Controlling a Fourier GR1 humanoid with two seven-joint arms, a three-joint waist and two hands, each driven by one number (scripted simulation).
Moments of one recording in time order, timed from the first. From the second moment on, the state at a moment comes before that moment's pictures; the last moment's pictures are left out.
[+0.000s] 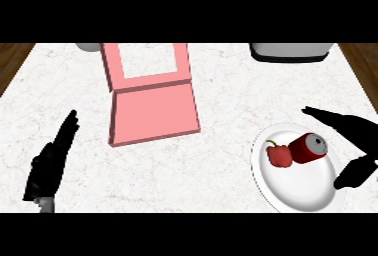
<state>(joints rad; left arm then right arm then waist) 0.04 0.25 0.00 -1.58 -0.13 0.09 0.09 -0.21 -0.58 0.02 -1.50 0.62 0.64 -0.01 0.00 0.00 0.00</state>
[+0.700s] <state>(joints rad) 0.01 0.20 0.03 -1.58 -0.18 0.07 0.11 -0.20 -0.51 0.02 -1.42 0.77 0.61 -0.10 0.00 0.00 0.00</state>
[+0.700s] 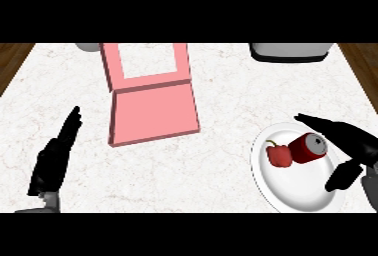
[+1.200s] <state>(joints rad) 0.02 0.19 0.04 -1.59 -0.19 0.05 0.11 -0.20 -0.47 0.01 -1.41 0.86 0.47 -0.15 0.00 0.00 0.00</state>
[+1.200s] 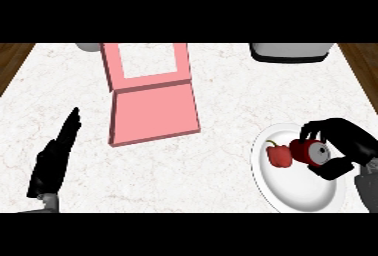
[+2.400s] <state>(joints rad) -0.11 0.16 -0.01 -1.54 -0.21 0.01 0.11 -0.87 -0.40 0.06 -0.89 0.89 0.28 -0.68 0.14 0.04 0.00</state>
